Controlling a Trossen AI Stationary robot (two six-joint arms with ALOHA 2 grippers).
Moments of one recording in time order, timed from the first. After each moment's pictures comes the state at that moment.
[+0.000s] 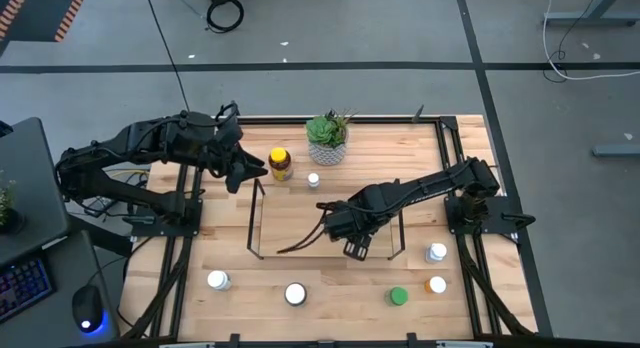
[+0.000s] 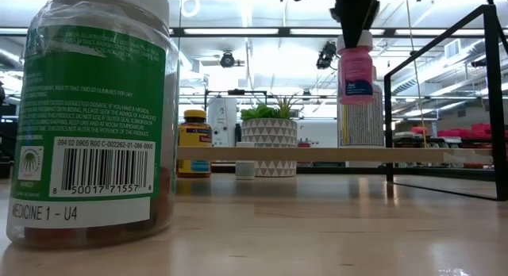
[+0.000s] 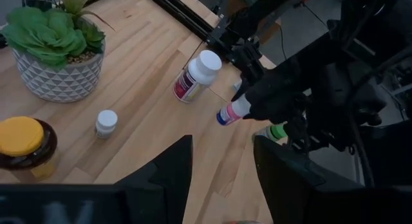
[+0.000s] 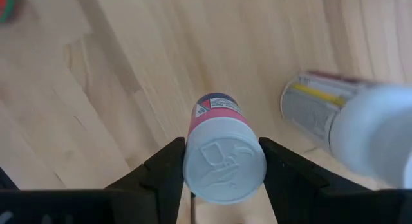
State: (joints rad) left arm 0.08 1.08 1.43 -0.87 0.02 -0.61; right arm 0.28 1.93 1.87 -1.47 0.09 0.66
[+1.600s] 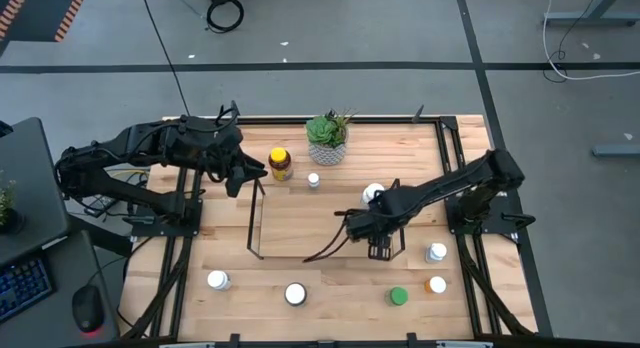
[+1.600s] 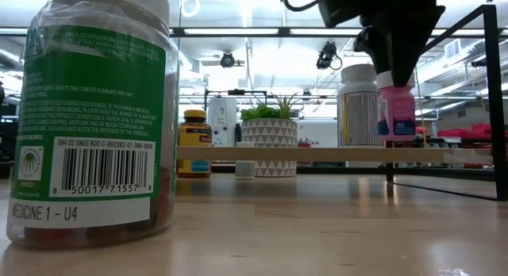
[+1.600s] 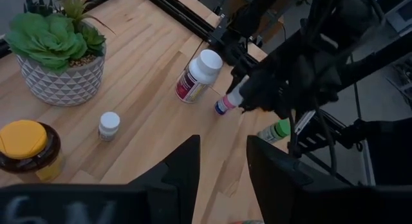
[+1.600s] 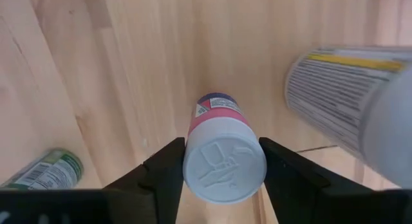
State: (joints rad) left arm 0.04 1.08 1.43 -0.87 -0.03 -0.60; right arm 0.29 1.72 1.43 -1.24 0.08 0.48
